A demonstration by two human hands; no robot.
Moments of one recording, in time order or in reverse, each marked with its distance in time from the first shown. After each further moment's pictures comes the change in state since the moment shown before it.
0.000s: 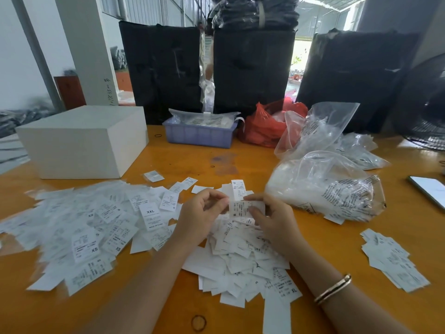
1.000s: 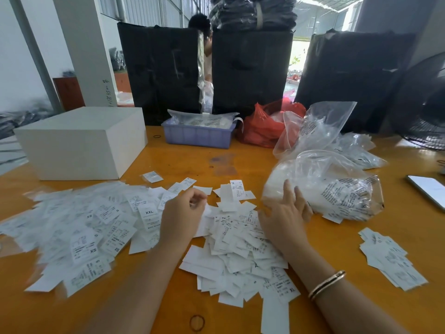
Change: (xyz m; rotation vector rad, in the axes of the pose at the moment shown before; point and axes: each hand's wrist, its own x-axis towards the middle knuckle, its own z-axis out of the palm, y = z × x) left_hand 0.004 -0.012 -0.015 0.509 0.232 -0.008; right_hand 0.008 0.022 0.000 -0.708 0.034 0.280
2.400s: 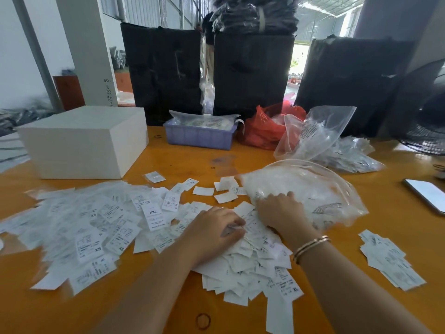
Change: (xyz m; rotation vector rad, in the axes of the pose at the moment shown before) left_hand -0.014 0.008 0.010 0.174 -0.610 0.402; right_hand 0.027 -0.020 -0.017 -0.461 -0.296 -0.075
